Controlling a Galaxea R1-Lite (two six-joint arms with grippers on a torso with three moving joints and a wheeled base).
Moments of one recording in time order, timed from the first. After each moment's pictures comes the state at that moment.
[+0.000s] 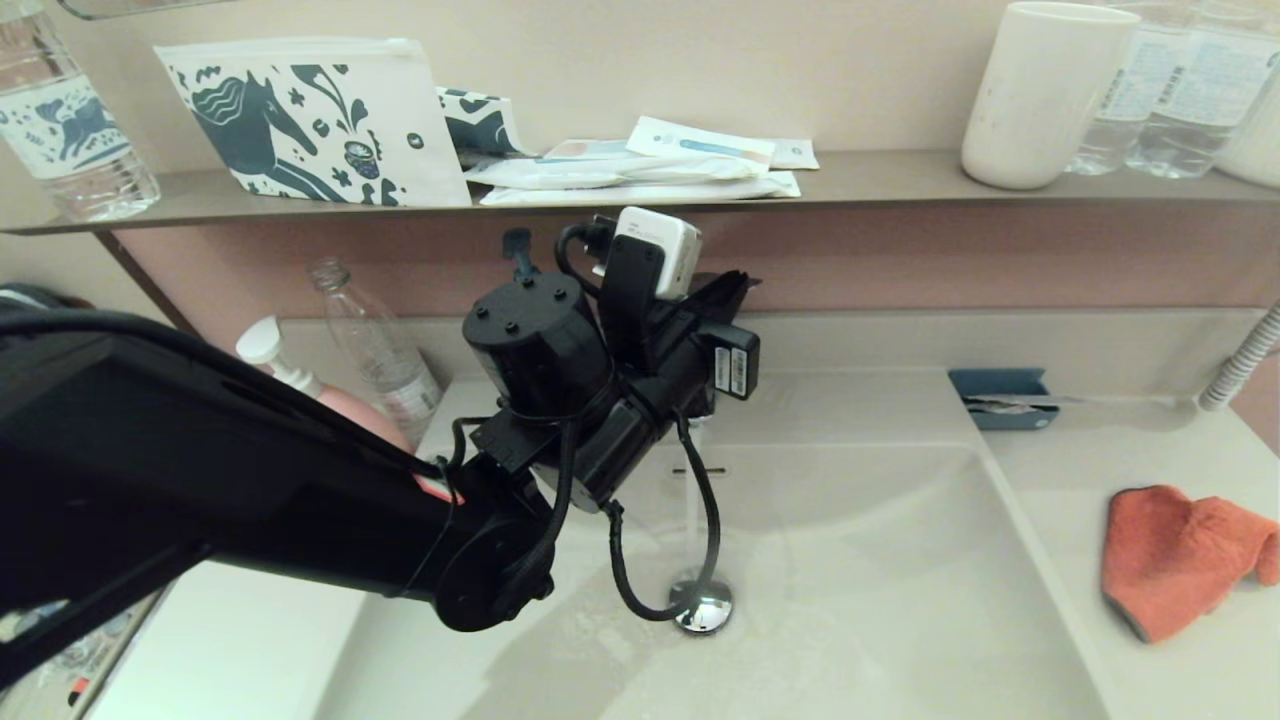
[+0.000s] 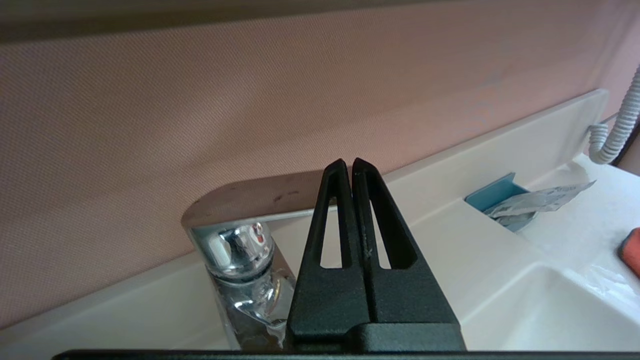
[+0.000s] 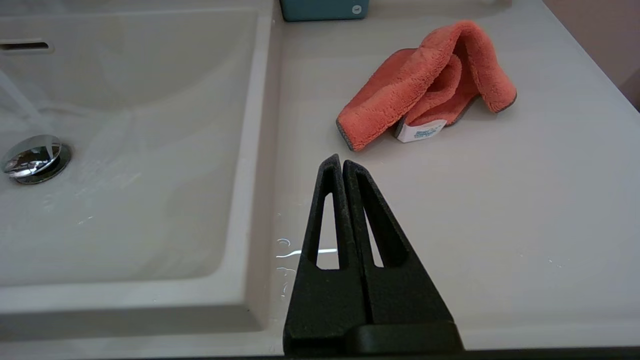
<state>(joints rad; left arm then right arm) -0.79 1.99 -1.05 -1.23 0.14 0.21 0.00 0.00 0.00 0.00 -0.03 0.02</state>
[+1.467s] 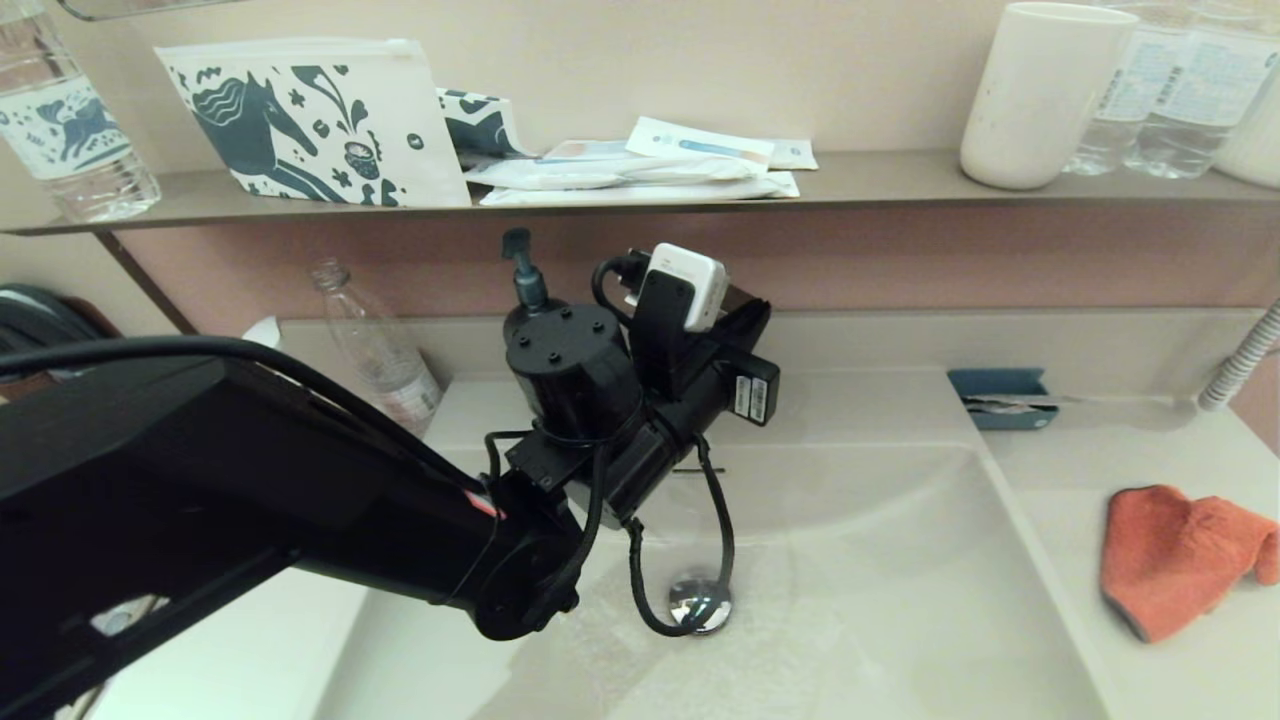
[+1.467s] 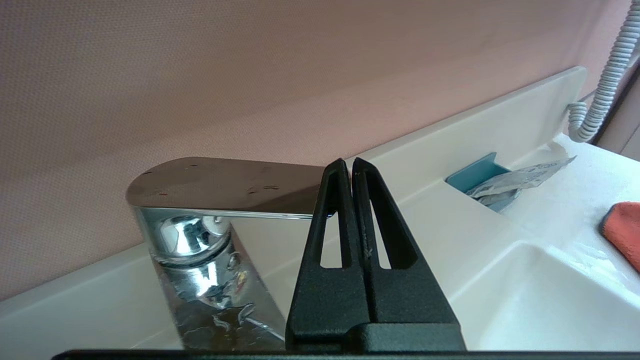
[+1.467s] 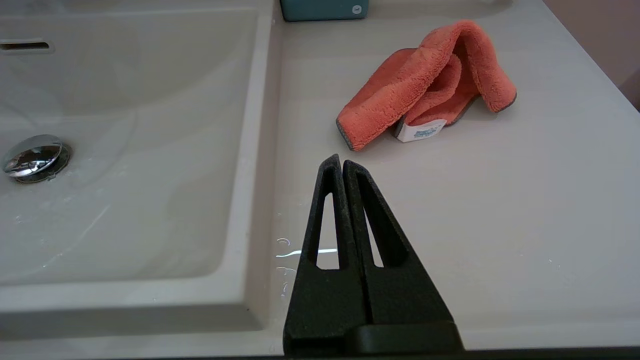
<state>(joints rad) -0.80 2.05 -1.06 -1.25 0.11 0.21 0.00 0.00 0.00 0.00 -0.03 0.02</state>
